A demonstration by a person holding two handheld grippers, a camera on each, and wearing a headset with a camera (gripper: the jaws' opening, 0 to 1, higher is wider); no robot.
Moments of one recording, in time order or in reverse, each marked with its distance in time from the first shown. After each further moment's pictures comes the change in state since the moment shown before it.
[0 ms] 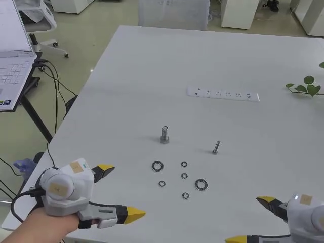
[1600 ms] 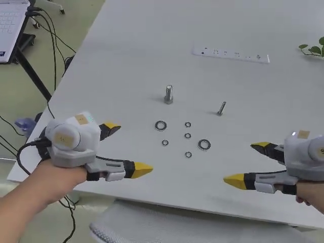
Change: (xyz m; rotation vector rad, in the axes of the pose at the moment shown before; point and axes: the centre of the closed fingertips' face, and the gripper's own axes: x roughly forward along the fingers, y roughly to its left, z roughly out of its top) left arm 0.005 -0.012 0.001 -0.031 -0.010 -0.022; right arm 0.014 -0.007 0.035 -0.074 0.056 0.035
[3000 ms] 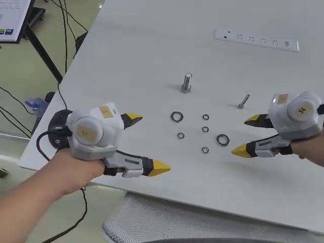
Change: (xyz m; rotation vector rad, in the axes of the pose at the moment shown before) left arm 0.012 0.003 -0.009 0.067 0.043 -0.058; right arm 0.069 -0.029 0.025 -0.300 0.272 0.103
